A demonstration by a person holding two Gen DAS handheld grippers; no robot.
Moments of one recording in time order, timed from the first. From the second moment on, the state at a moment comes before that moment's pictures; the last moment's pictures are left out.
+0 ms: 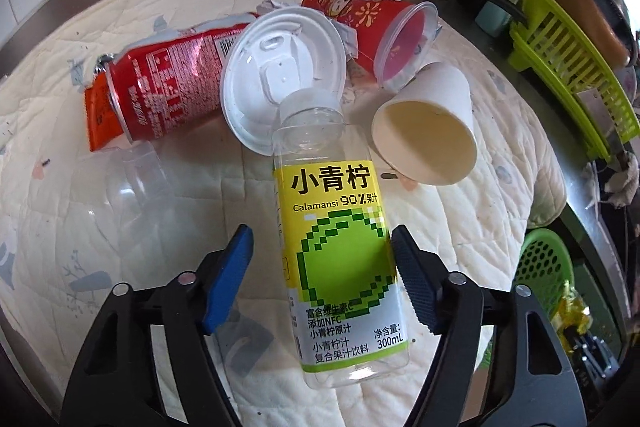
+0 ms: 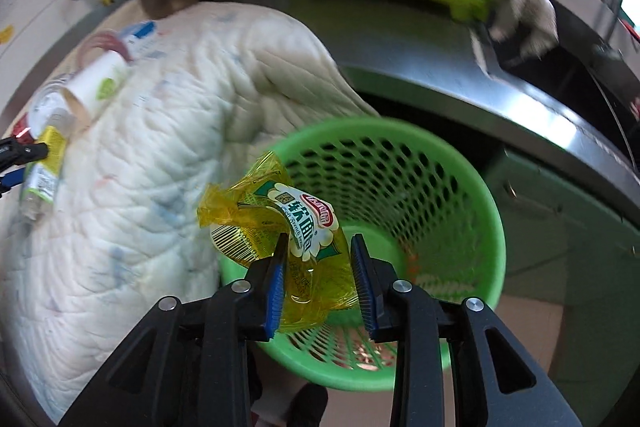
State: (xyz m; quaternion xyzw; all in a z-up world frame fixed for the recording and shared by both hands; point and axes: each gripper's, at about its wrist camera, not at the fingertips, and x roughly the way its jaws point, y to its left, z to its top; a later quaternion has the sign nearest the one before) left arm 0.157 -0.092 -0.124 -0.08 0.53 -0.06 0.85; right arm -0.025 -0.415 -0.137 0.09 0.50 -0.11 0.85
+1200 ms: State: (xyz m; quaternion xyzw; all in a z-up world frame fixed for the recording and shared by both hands) left arm 0.067 -0.189 -0.048 -0.01 0.48 -0.30 0.83; right arm -0.069 -0.441 -0.080 0.13 0.42 -0.17 0.88
